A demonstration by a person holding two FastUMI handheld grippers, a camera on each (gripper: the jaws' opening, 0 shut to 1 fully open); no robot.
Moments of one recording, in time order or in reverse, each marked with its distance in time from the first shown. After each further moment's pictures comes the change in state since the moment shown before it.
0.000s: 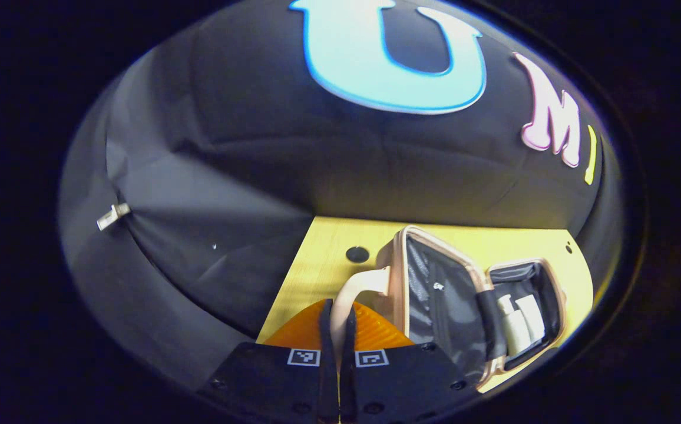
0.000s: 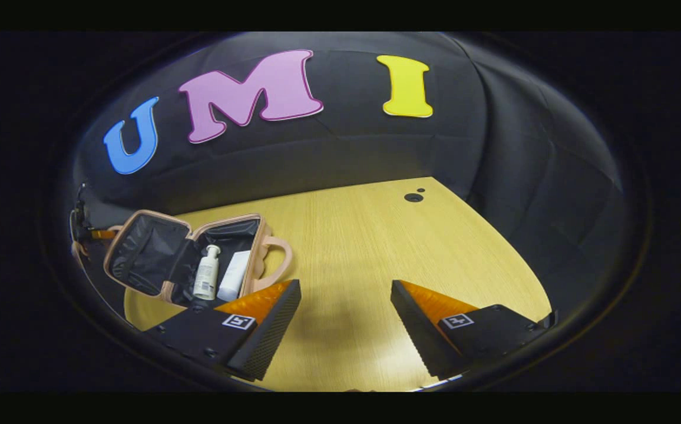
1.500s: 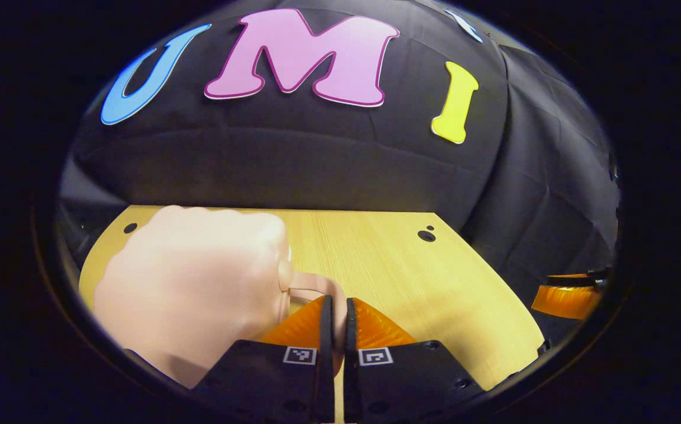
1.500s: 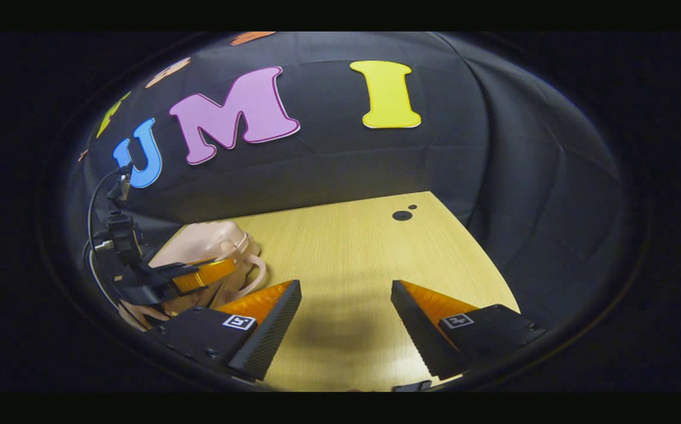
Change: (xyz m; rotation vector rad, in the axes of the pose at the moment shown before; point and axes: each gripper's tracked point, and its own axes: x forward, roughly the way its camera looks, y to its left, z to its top) left arm -0.020 -0.519 -0.111 -0.021 -0.031 -0.407; right arm 0.001 -0.085 0.042 0.005 -0.063 0.117
